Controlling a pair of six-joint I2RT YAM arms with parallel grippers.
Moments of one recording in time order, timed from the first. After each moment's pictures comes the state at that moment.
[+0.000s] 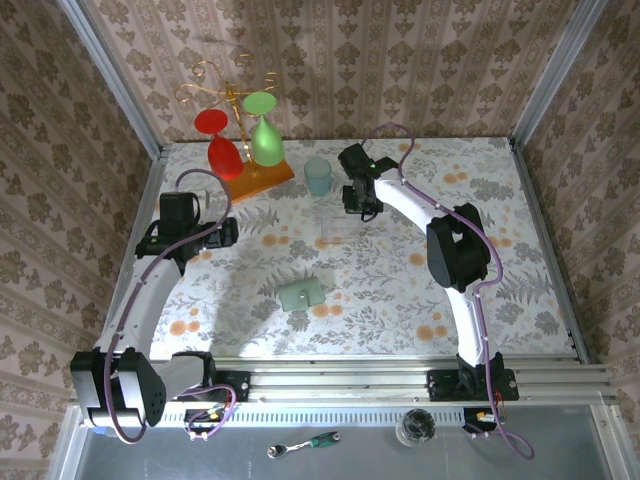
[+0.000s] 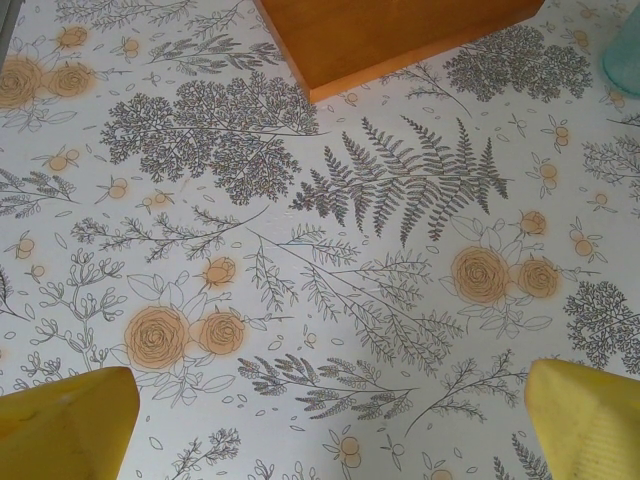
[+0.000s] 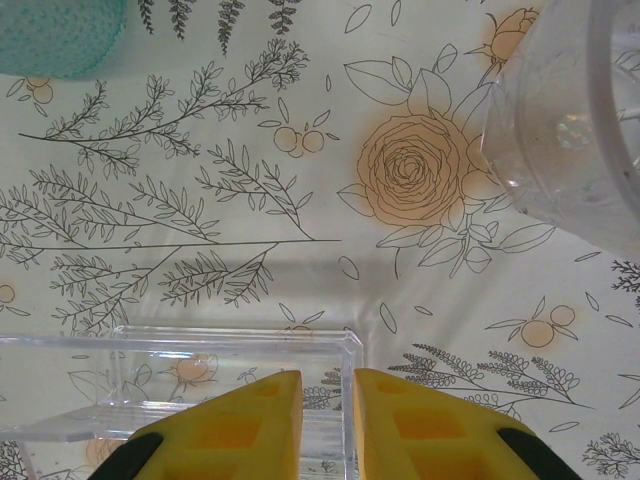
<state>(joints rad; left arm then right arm) -0.09 1.14 0.90 -0.57 0.03 -0.09 0.47 2.19 1.88 -0.89 0.10 0.53</state>
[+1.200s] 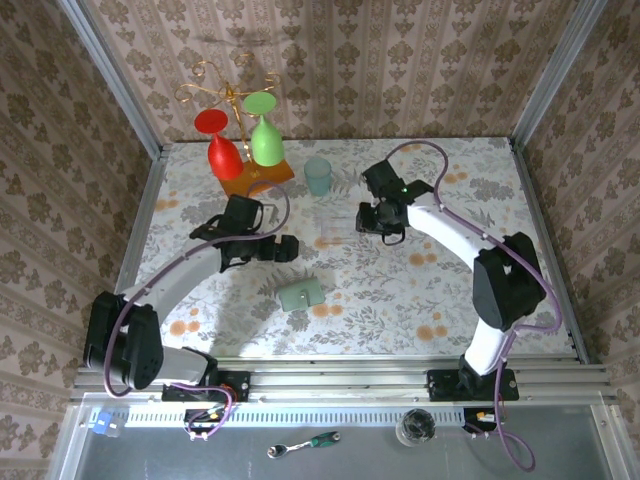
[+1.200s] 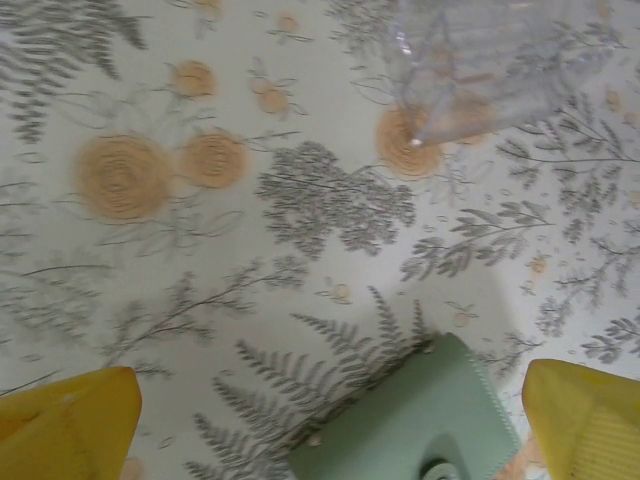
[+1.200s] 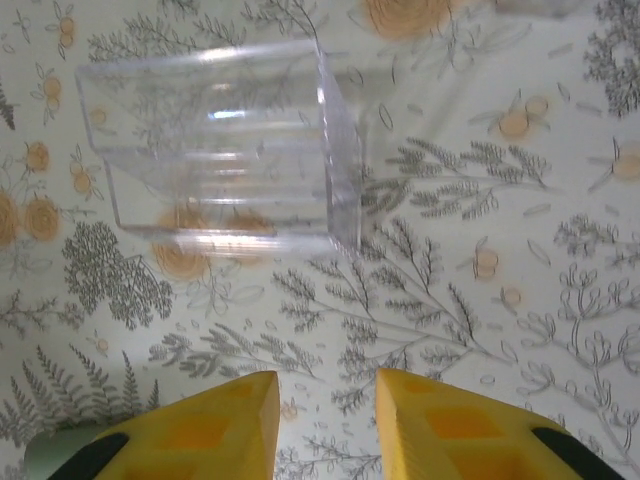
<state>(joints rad) -0.47 1.38 0.92 -0.52 0.23 -0.26 0.47 1.74 1.37 -0.73 -0.06 0.56</state>
